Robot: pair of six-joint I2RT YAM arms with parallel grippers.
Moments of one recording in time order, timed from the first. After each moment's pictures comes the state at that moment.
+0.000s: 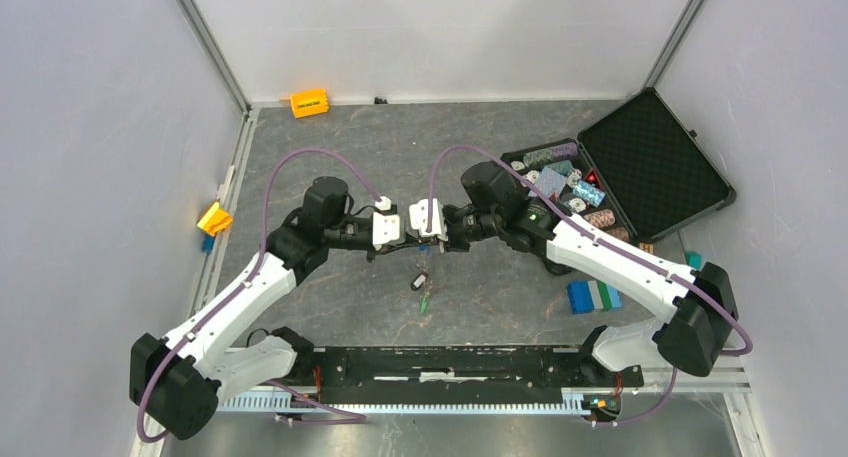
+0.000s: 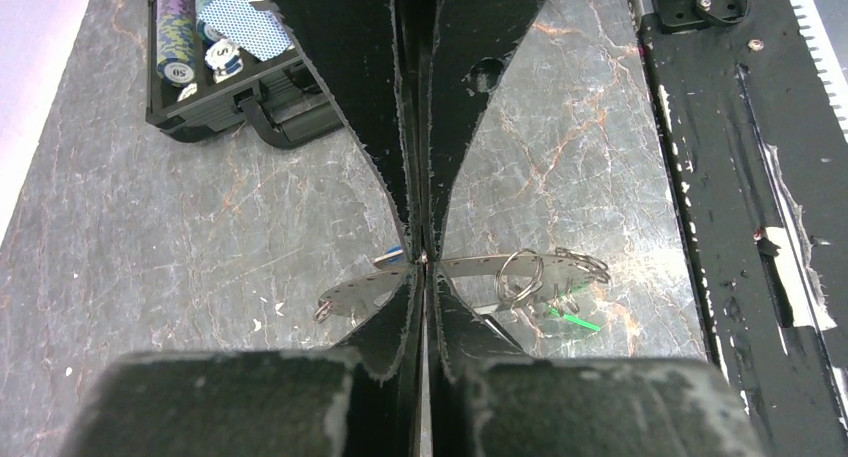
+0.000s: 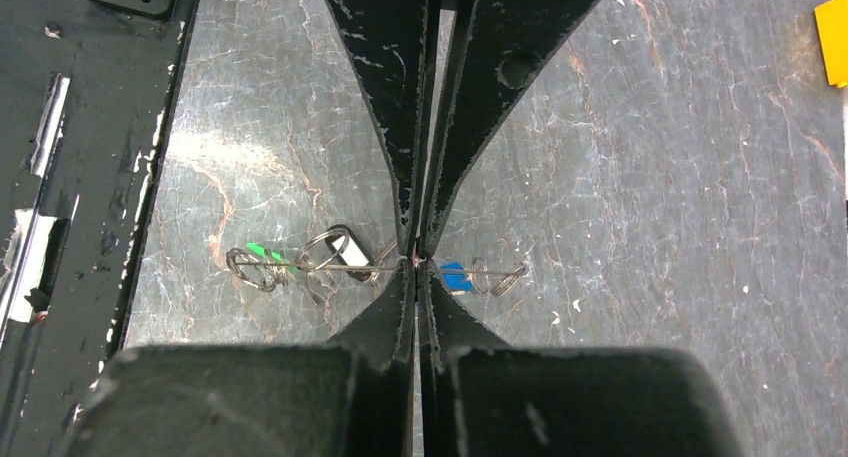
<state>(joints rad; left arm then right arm) -0.53 1.02 0.79 -0.27 0.87 0.69 0.86 1.37 1.15 -0.41 -0.56 -0.71</state>
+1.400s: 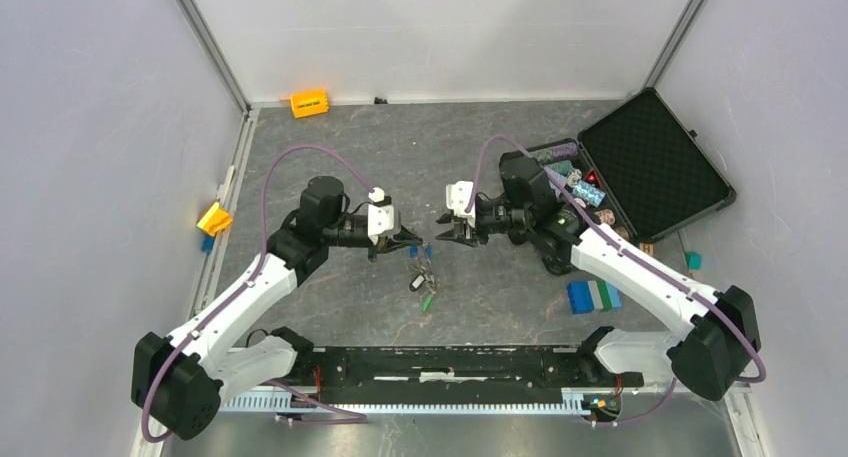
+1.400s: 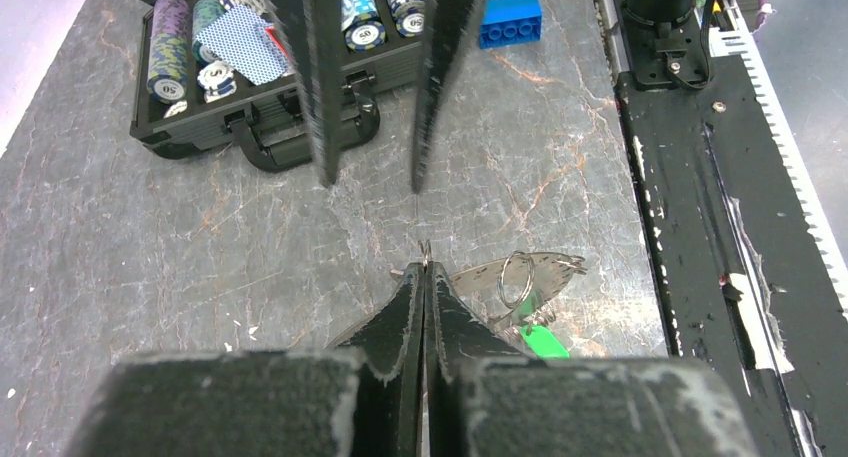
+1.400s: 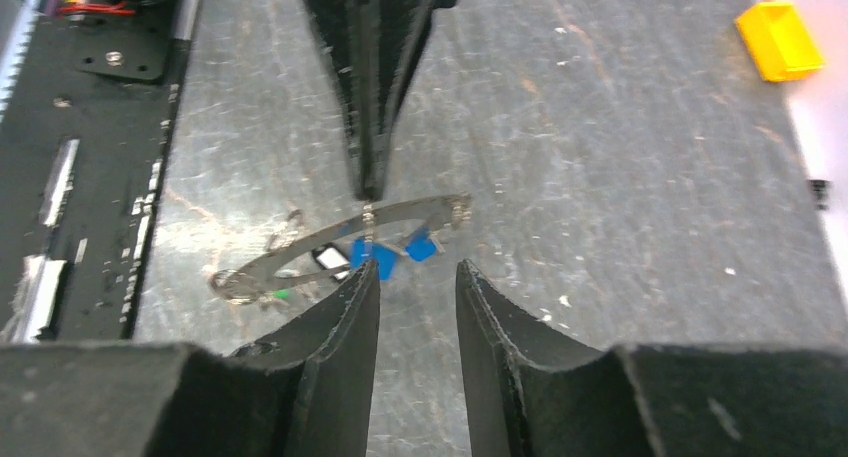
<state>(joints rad) -0.51 1.03 0.75 -0.14 0.95 0.54 0.71 1.24 1.02 -0.24 -0.69 -0.61</state>
